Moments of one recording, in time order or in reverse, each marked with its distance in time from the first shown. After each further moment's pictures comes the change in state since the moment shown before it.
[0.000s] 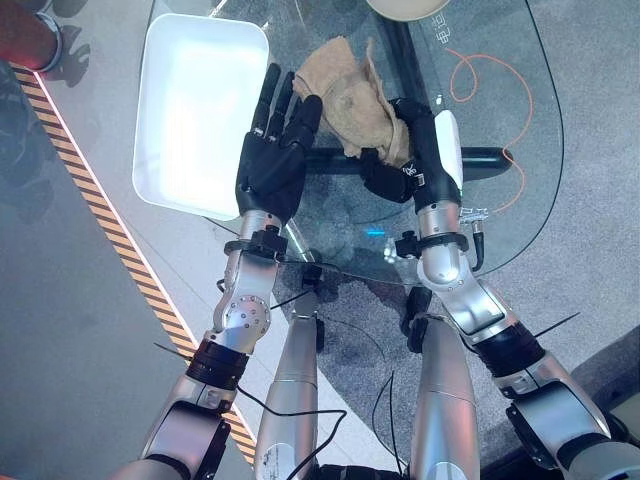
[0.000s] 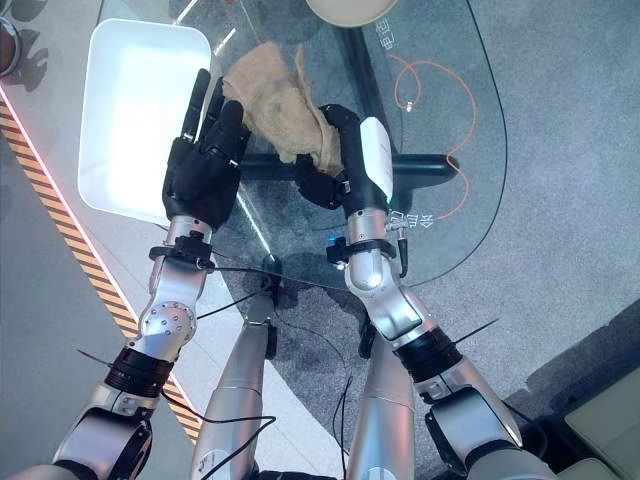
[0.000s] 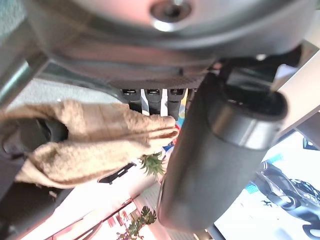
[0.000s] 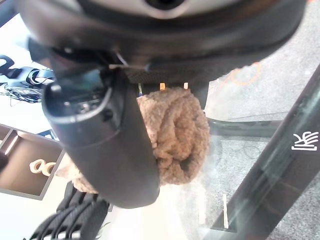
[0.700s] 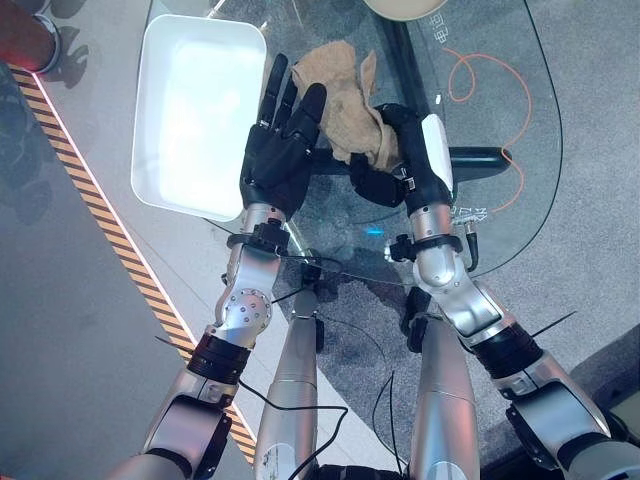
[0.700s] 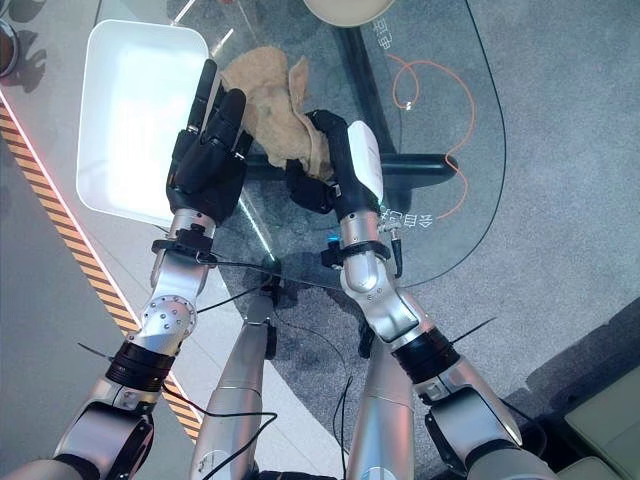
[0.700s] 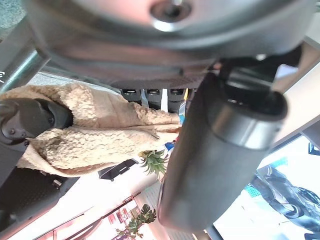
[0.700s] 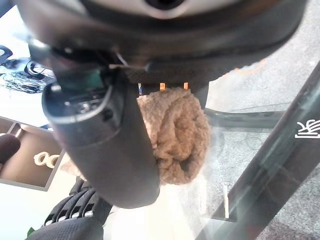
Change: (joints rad) left arm -0.001 0.001 -0.002 0.000 -0.039 0.027 -0.001; right arm -0.008 -0.001 0.031 -0.009 0.007 0.011 0.029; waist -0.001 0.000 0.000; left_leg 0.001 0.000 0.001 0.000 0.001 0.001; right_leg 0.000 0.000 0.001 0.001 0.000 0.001
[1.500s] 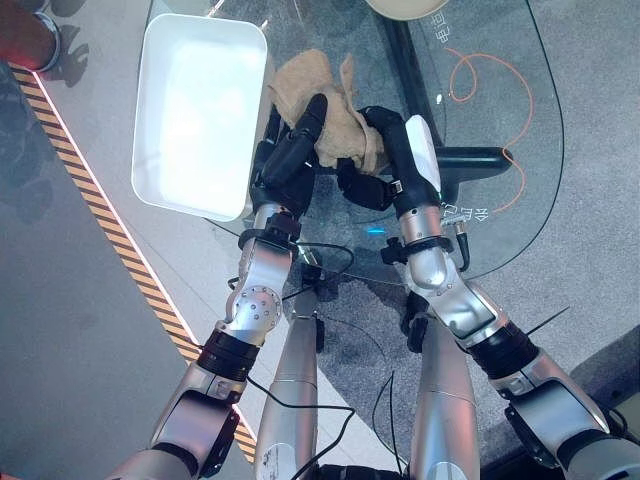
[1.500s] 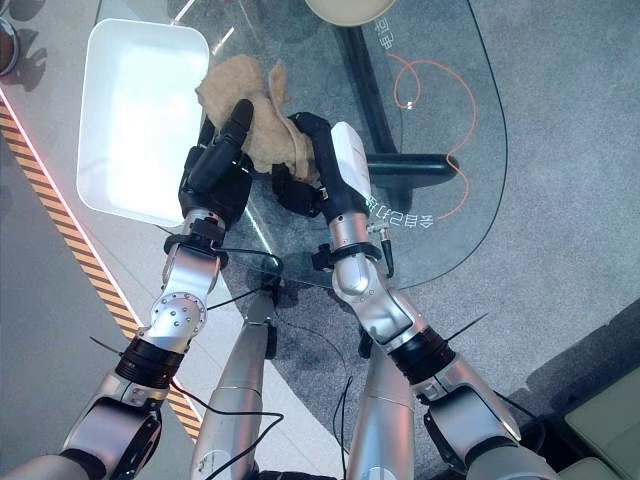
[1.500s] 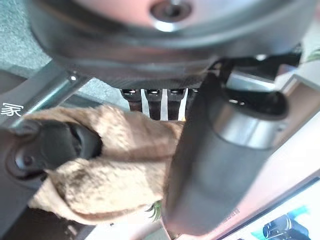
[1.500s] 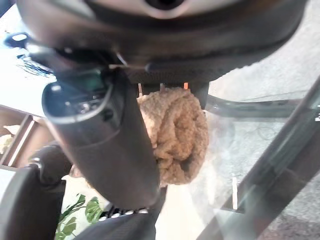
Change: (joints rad) left arm -0.030 -0.039 -0.023 0.005 0.000 0.013 0.271; right arm -0.013 0.000 0.046 -0.039 0.000 0.006 -0.002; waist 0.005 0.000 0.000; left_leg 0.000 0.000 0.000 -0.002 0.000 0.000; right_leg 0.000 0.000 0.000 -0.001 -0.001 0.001
